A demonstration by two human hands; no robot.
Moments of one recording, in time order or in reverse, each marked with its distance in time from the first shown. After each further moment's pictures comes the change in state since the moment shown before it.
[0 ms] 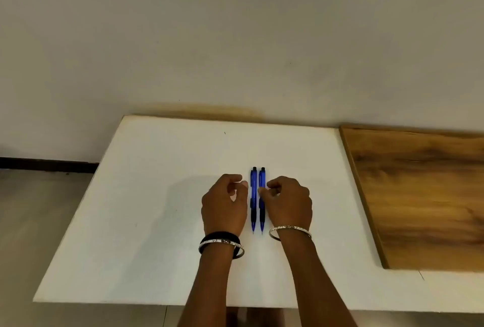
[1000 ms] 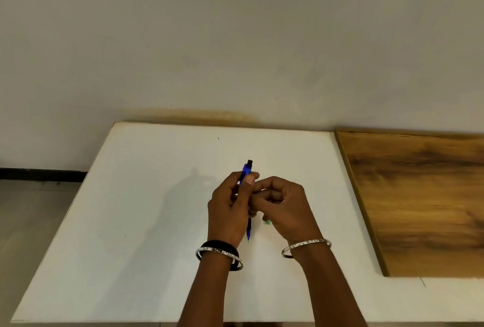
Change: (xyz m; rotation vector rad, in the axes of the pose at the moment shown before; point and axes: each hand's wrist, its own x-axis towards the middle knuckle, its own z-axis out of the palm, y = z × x) left_hand 0.002 0.009 0.009 -0.344 -0.185 0.035; right_hand -0.012 -0.011 -0.032 0.734 -0.322 -0.108
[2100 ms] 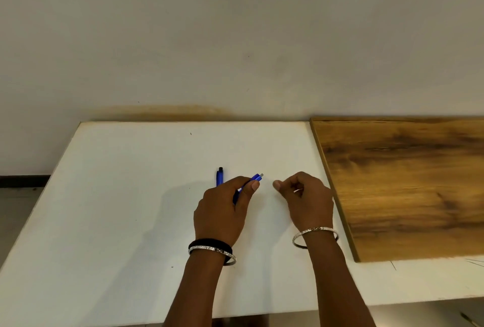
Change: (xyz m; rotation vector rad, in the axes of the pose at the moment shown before) left_hand -0.009 -0.005 0.028 0.611 -0.034 0.249; right_hand 0.009 0.035 -0.075 -0.570 0.468 0.000
